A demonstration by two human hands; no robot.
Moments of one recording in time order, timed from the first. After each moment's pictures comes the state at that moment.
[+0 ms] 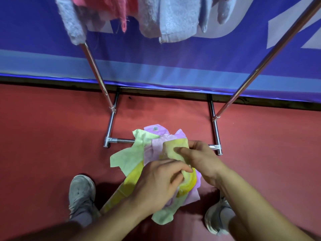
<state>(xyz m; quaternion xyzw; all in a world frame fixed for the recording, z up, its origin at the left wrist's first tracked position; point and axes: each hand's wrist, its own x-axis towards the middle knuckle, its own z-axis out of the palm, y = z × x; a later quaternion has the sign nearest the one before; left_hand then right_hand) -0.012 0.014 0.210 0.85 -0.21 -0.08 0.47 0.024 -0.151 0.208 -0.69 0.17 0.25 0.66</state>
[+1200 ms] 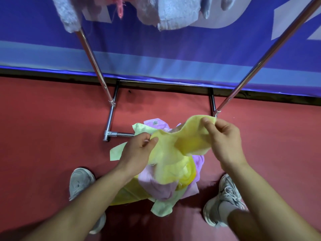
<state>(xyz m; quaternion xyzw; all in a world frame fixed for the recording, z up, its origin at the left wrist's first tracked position) 0.035 0.044 0.187 0.84 0.07 -0.19 0.51 0.034 -0.187 0.210 -0.77 0.20 -0.05 0.60</state>
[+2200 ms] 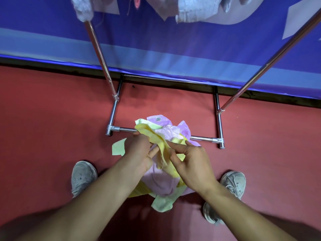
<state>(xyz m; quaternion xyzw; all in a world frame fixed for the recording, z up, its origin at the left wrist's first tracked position) 0.051 0.027 0.179 0.45 0.48 -0.14 0.74 -0.011 -0.117 0.198 -0.92 -0.04 0.04 0.40</state>
